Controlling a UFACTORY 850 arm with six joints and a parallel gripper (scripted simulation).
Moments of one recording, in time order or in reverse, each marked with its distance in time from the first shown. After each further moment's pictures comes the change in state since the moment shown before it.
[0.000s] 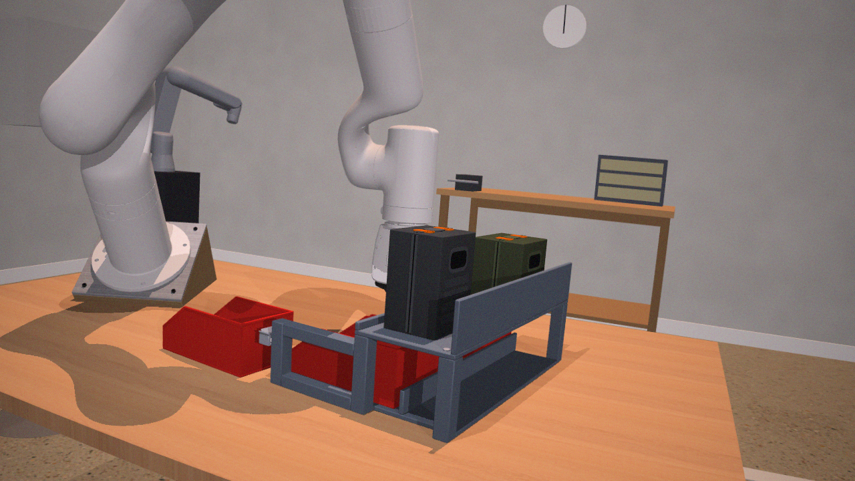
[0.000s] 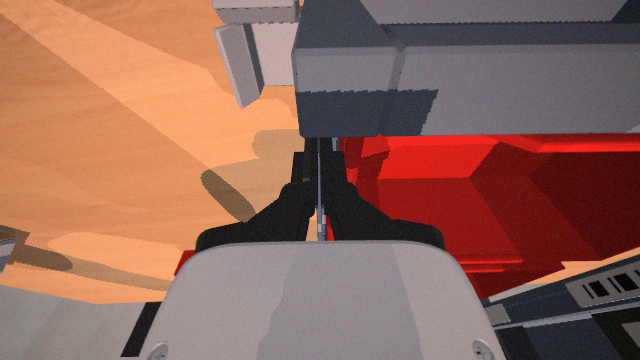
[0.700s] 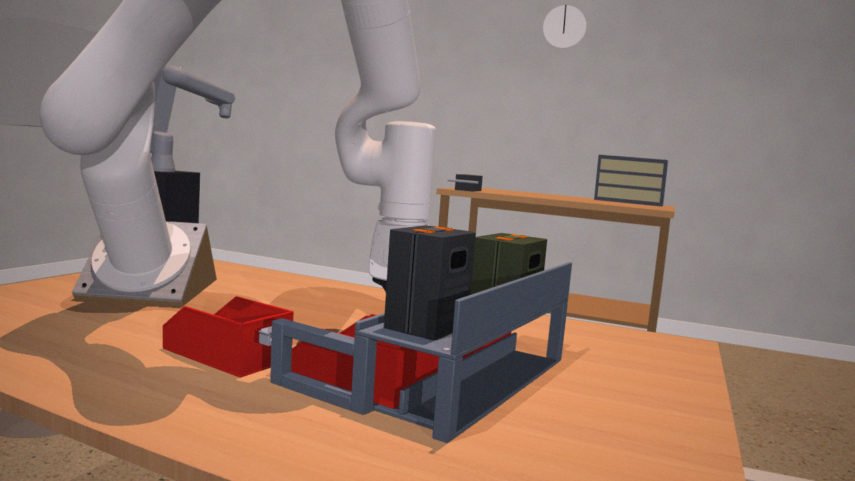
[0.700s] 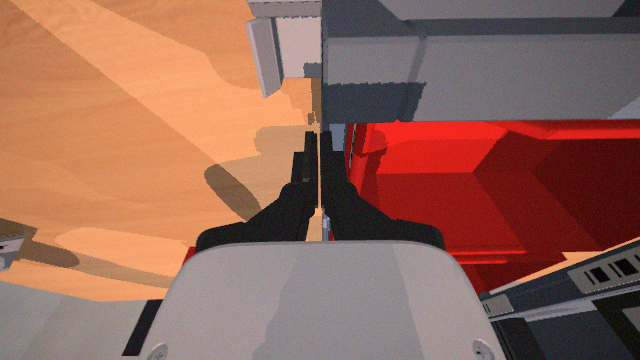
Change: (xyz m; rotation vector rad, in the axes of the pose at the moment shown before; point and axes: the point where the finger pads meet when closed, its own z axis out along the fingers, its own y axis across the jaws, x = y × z) arm 0.000 -0.006 -0.006 0.000 0.000 0.000
